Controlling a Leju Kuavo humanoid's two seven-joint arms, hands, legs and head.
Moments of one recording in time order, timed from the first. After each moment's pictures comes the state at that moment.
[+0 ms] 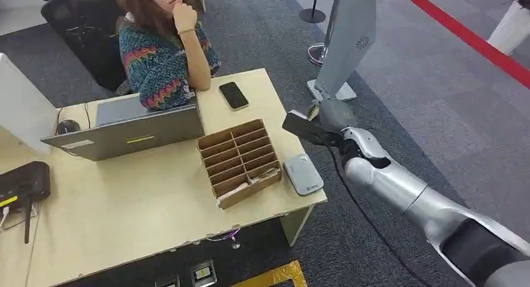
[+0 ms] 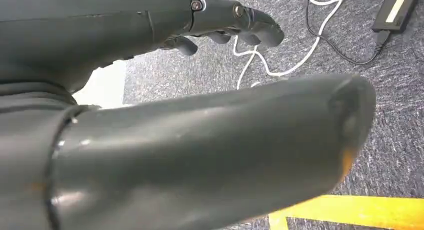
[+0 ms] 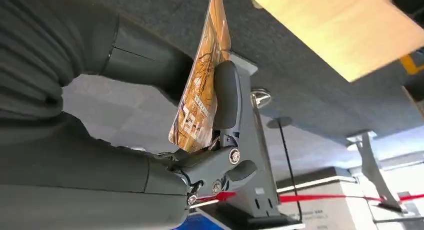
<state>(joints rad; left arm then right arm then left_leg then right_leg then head) -0.11 0.07 -1.12 -0.25 0.82 0.63 -0.10 -0.46 -0.67 0.58 -1.49 0.53 -0.33 0.41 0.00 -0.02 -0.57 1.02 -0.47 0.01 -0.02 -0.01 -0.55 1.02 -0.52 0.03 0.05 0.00</state>
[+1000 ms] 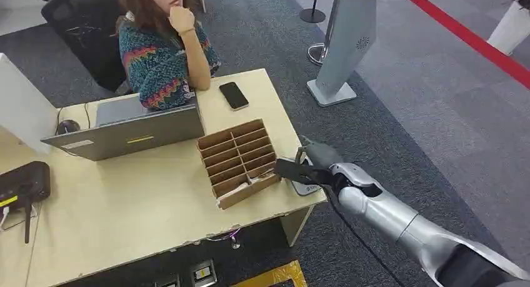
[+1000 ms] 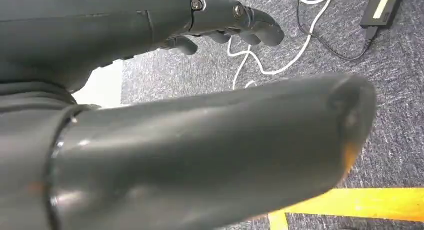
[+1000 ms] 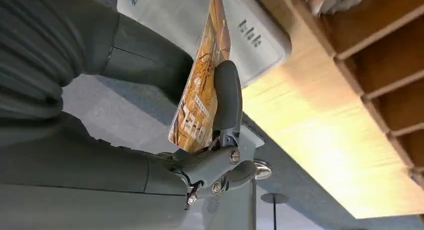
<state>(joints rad) -0.13 0.06 -1.12 -0.25 0.78 0.60 -0.08 -0.31 -0.58 0.57 -1.46 0.55 -0.12 0.35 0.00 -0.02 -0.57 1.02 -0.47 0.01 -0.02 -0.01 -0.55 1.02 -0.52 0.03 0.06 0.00</state>
